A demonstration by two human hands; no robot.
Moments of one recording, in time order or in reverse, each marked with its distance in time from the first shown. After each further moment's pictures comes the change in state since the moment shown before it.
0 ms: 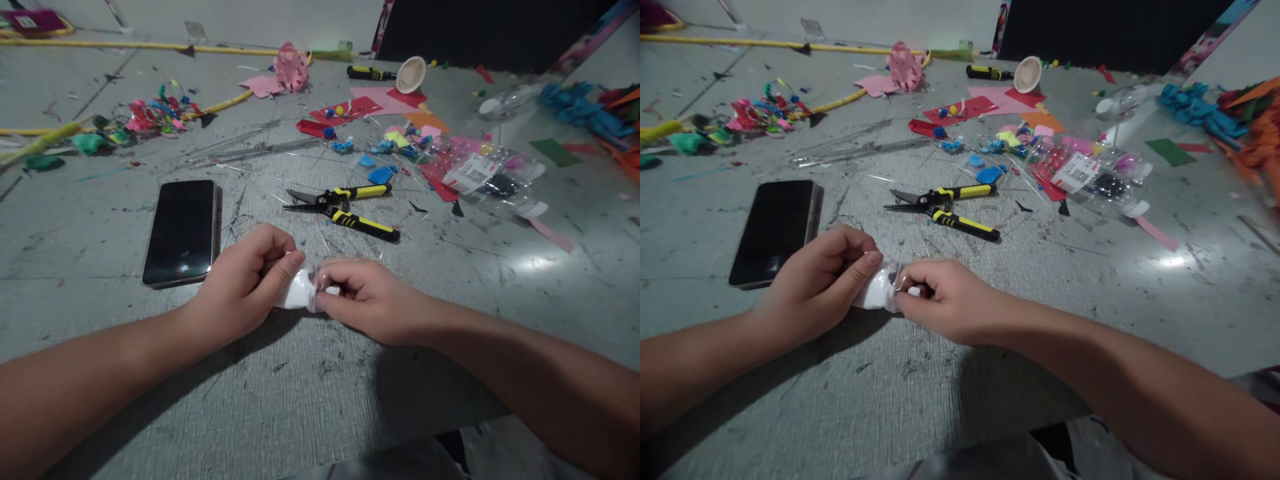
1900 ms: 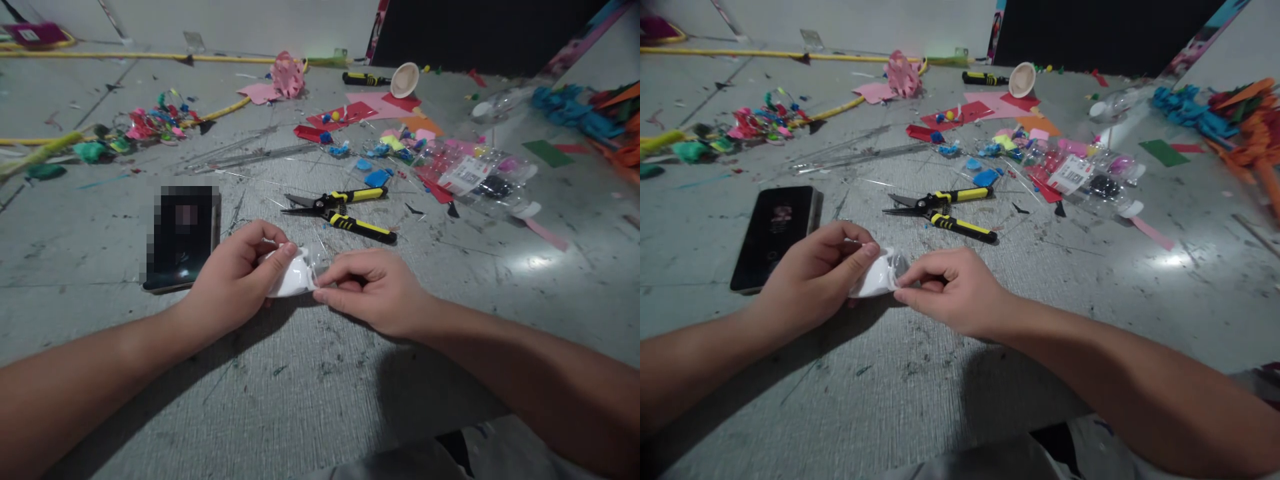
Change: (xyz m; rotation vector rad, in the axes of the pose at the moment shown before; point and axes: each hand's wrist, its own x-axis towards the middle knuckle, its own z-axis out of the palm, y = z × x) left_hand 0.010 0.000 -0.002 -0.335 -0.032 -0.259; right_hand -0.002 0.007 -0.004 -0.183 0.234 -0.277
